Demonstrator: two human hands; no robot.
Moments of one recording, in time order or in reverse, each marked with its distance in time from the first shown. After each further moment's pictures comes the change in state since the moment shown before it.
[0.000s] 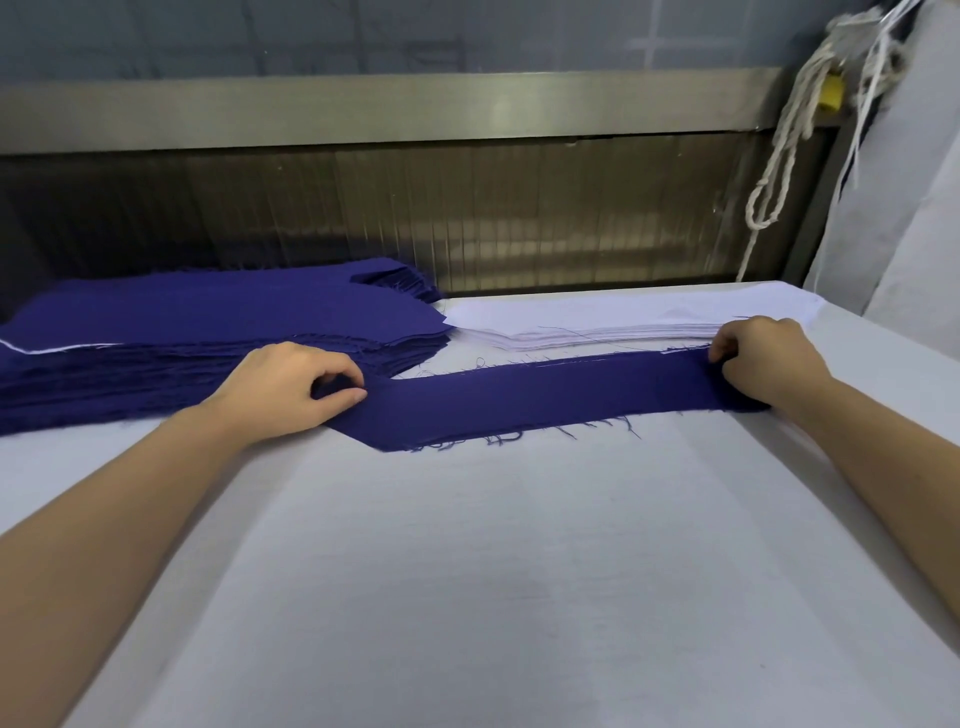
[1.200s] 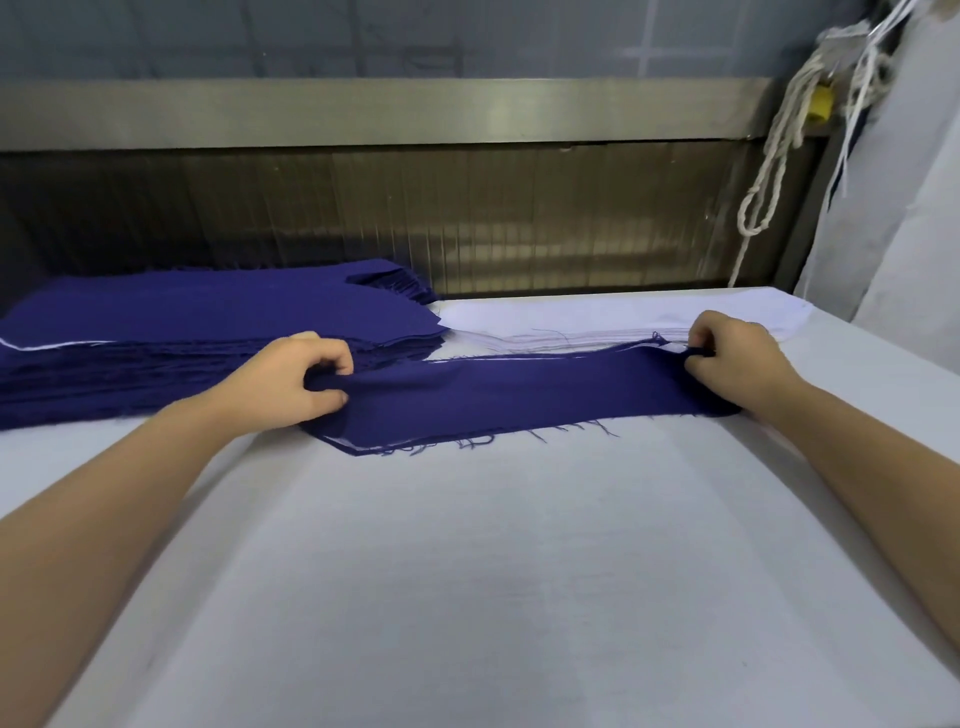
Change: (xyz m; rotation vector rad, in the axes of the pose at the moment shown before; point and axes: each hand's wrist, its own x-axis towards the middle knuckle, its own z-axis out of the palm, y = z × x) left_hand 0.003 0.012 -0.011 -0.326 -0.111 -0.154; right_hand -0.001 -0.007 0.006 0.212 0.041 -0.119
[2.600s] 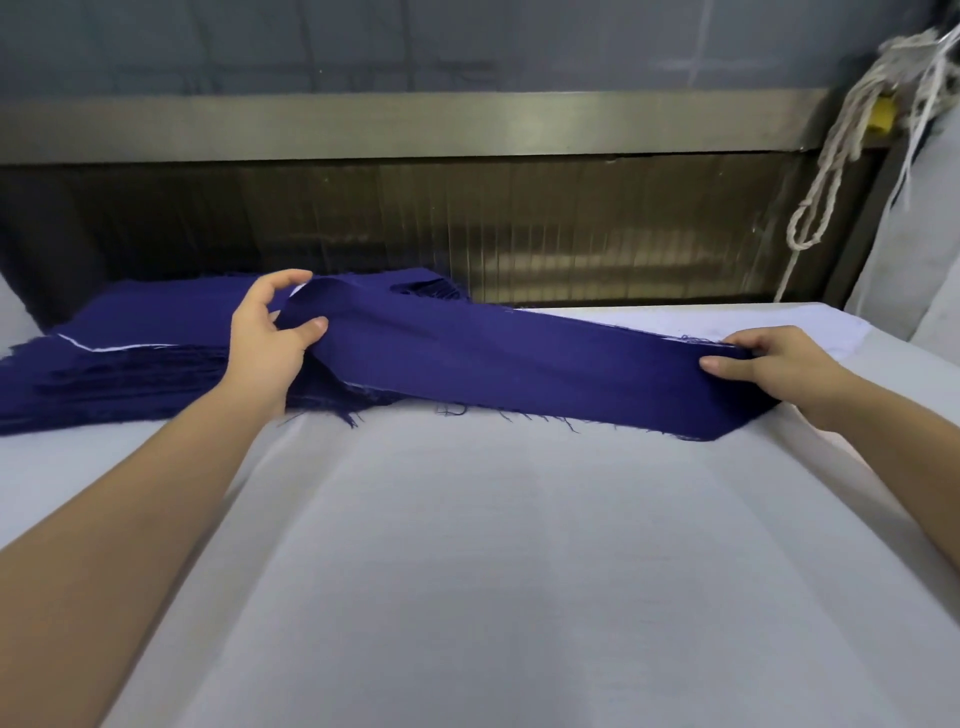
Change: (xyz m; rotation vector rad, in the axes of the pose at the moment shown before) left_hand 0.009 -0.023 -0.013 -0.784 0.697 -0.309; right_hand 0.008 -0.008 -0.005 0.598 -0.205 0.129
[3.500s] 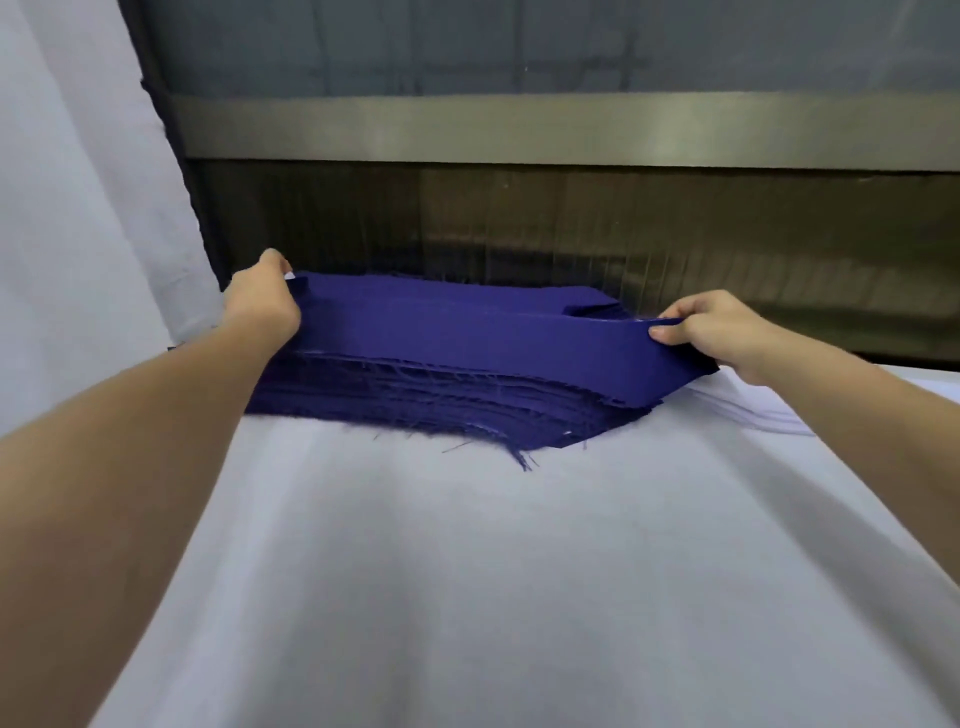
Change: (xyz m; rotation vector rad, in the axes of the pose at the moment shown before) left_hand 0.109 -0.029 -0.152 1.071 0.197 -0.178; right_hand 0.095 -0.142 0.188 -0.021 -0.280 -0.049
